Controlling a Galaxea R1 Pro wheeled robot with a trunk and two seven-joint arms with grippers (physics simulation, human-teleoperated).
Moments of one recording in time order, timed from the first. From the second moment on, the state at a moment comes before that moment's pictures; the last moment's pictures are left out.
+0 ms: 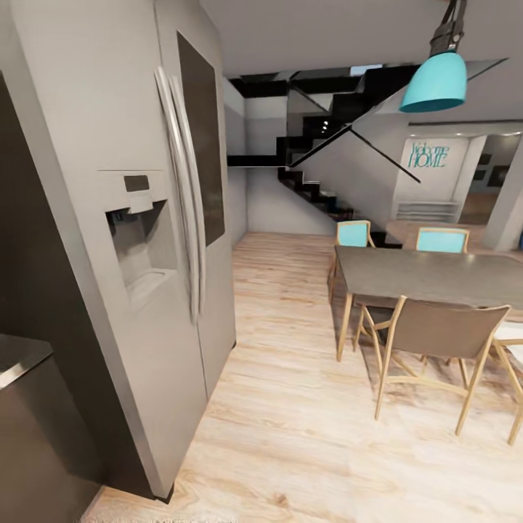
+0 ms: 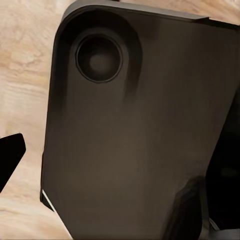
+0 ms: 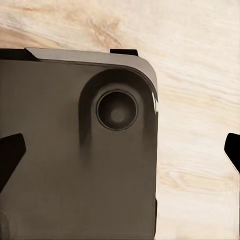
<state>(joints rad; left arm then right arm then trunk) 0.00 -0.02 0.01 -0.04 0.19 0.00 0.01 0.00 0.00 0.01 -0.03 0.01 -0.16 -0.03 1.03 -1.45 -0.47</state>
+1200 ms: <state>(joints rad) 0.00 -0.02 0.01 -0.04 0.19 -0.01 0.01 0.00 0.00 0.00 -0.03 0.01 -0.16 -0.03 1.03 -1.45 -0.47</state>
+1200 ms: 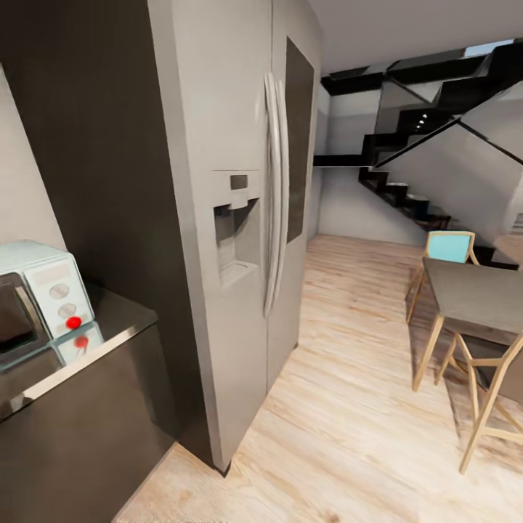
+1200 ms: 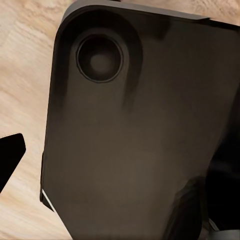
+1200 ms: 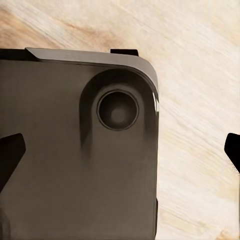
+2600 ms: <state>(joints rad) 0.00 -0.02 0.01 -0.04 0.19 -0.01 0.01 0.00 0.00 0.00 -0.03 0.01 -0.16 -0.03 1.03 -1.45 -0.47</state>
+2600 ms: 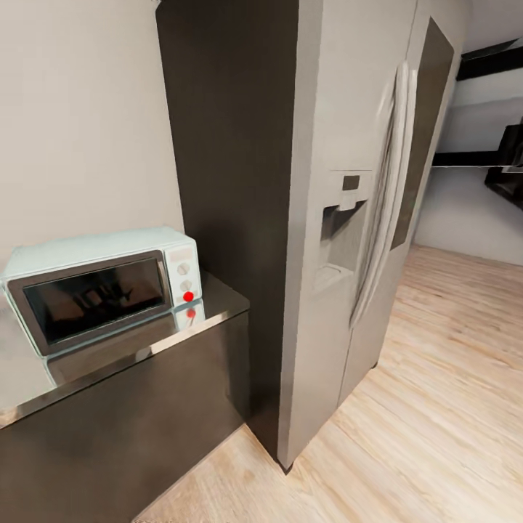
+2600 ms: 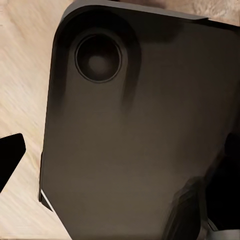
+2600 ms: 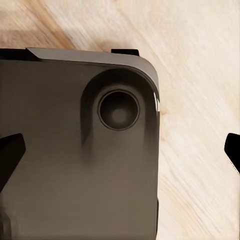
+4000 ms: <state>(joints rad) 0.00 -0.02 0.01 -0.04 0.19 -0.01 0.00 0.00 0.00 0.00 -0.03 0.01 -0.16 -0.03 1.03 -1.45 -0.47</state>
